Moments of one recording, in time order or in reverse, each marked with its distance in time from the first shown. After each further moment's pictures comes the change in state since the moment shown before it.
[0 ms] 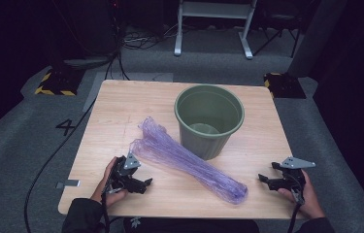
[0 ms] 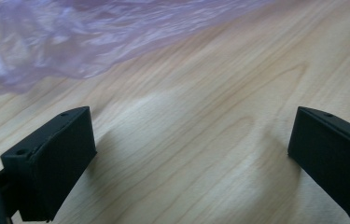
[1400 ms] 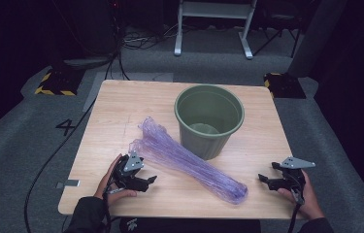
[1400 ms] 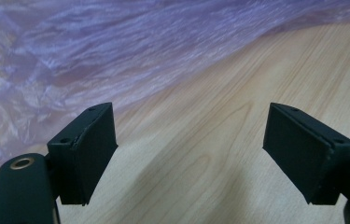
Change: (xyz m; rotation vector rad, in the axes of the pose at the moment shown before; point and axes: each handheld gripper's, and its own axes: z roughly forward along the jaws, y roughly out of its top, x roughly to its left) left arm -0.010 0.016 -0.014 -0.113 -0.050 0.094; right arm 0.000 0.000 0.000 0.001 -0.005 0.003
